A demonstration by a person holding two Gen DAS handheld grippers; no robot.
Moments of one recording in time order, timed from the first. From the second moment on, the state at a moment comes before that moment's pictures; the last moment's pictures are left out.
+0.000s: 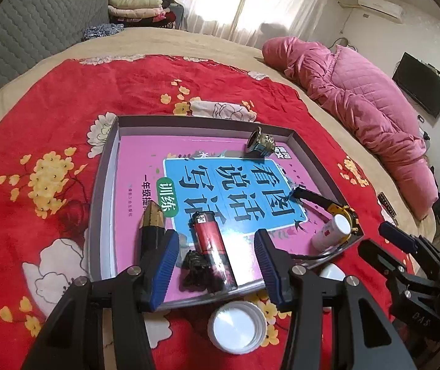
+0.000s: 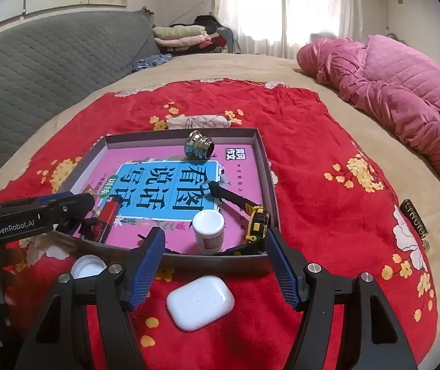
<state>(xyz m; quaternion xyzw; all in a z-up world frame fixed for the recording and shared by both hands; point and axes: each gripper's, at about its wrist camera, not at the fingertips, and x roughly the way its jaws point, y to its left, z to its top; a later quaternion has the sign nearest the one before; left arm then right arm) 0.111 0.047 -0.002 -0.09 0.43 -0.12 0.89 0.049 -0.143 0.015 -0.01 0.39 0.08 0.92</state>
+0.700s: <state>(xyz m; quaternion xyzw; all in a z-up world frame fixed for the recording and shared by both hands) 0.072 0.052 0.013 -0.07 0.44 -0.10 0.89 0.016 -0.151 0.014 -0.01 0.40 0.12 0.91</state>
